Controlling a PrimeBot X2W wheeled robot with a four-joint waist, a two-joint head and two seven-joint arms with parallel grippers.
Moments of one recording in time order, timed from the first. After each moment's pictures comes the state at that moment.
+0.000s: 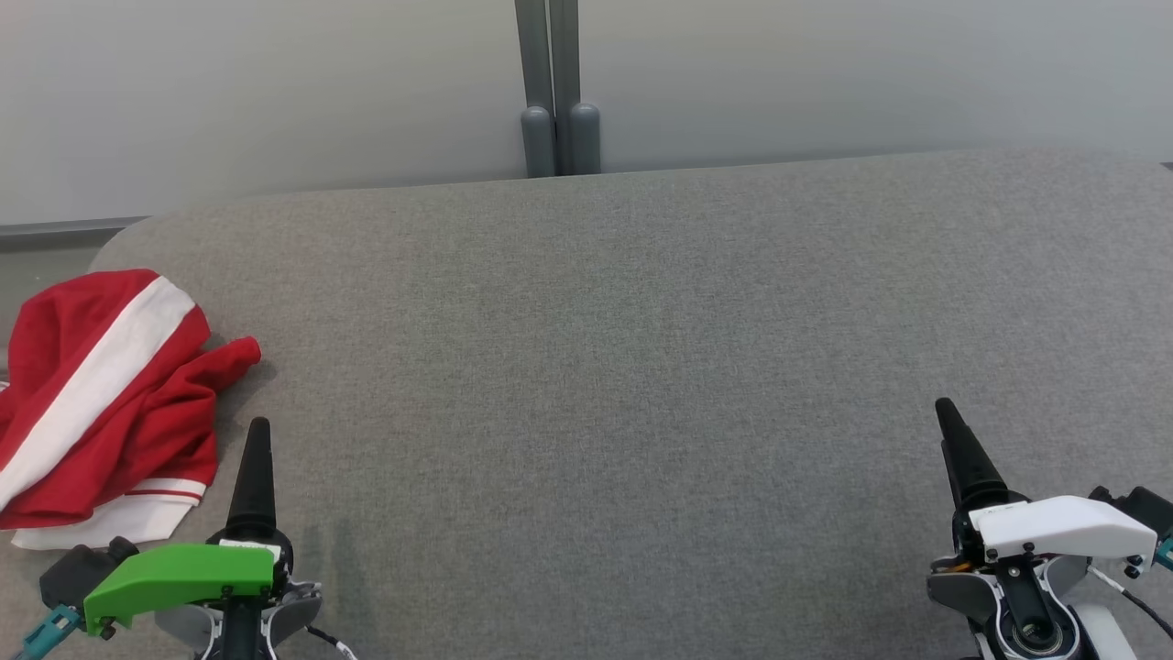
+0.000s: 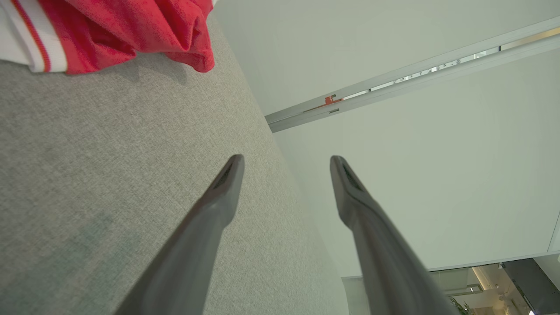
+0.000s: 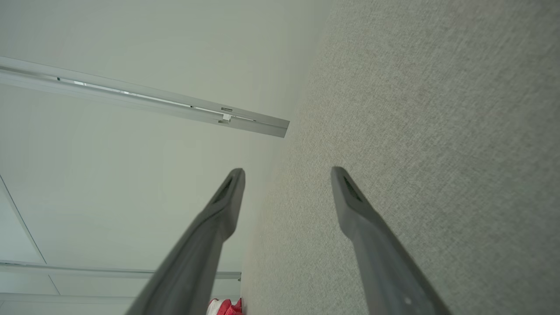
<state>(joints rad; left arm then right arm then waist) -0.11 0.04 0.08 0.32 -1.29 -0.13 0.00 -0.09 -0.07 -0.05 0.28 1.34 0.13 0.00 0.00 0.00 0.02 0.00</state>
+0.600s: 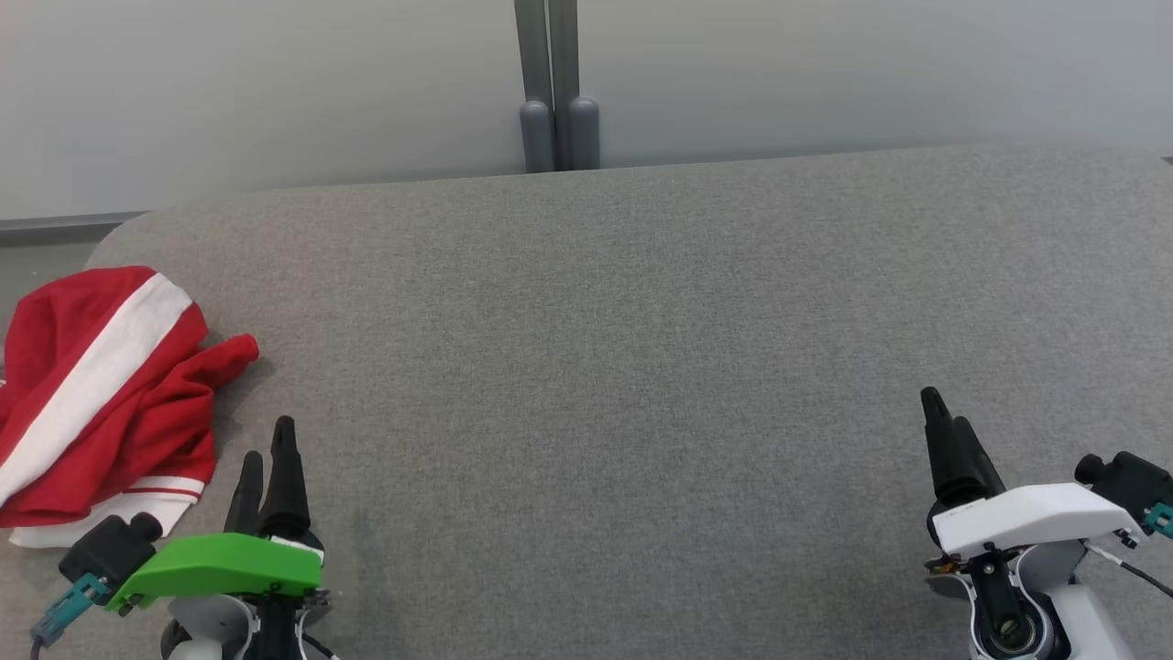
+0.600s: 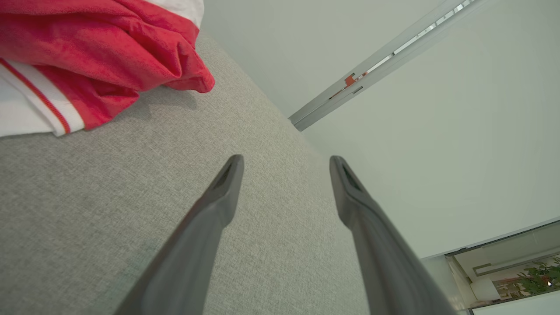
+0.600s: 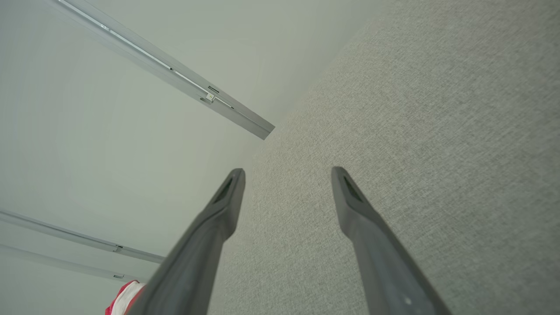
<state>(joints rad) -0.13 0.04 0.05 0.34 -0.95 -0.11 -0.06 -0.11 -0.08 -0.03 0.27 0.96 0.13 -0.06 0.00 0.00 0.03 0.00</state>
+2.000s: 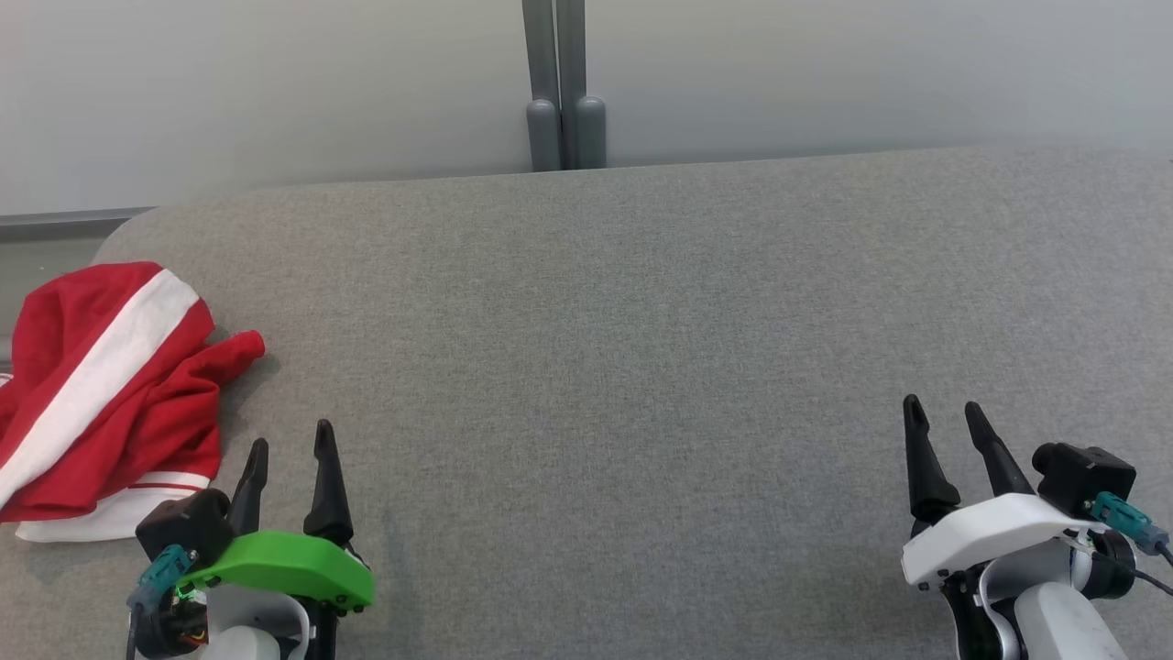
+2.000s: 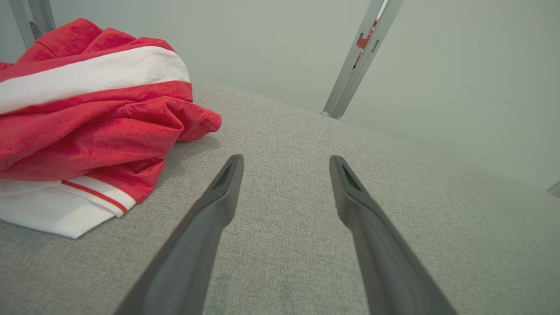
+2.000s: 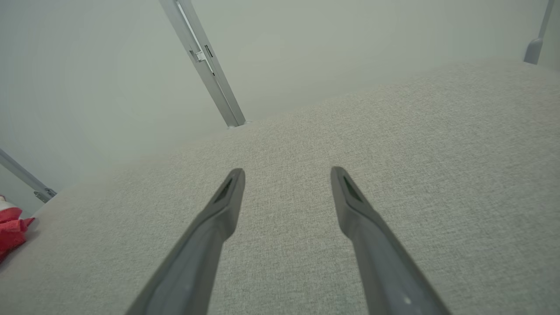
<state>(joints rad) -0.14 0.04 -0.01 0.38 -0.42 -0.05 -0.18 -0.11 -0.08 -0.02 0.31 0.38 0.13 -0.18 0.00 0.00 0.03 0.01</state>
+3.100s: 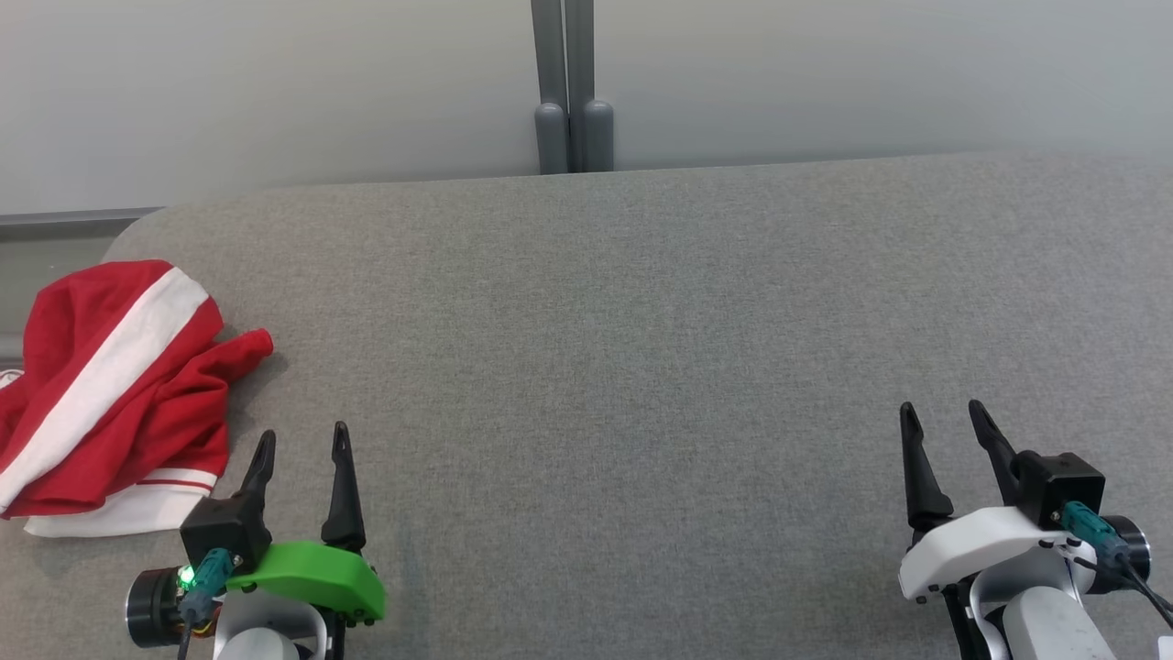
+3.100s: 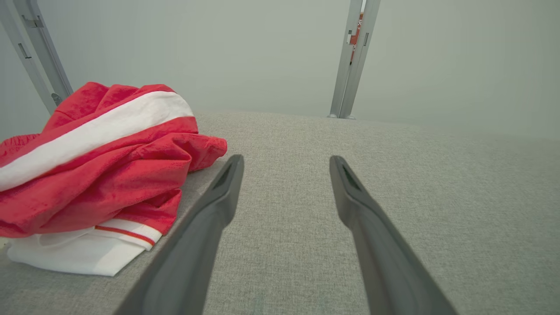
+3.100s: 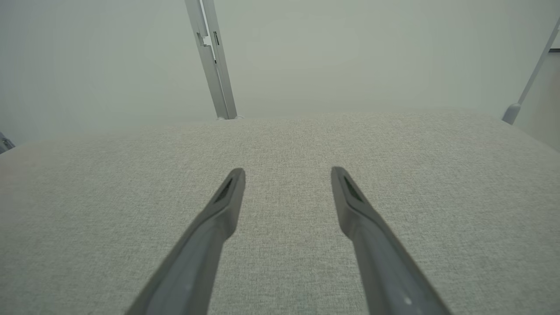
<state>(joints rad) -0.14 0.05 -0.03 0.39 -0.19 -0.03 -0.25 -0.12 -0.06 -0.06 0.35 0.12 0.13 -0.25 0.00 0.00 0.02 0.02</state>
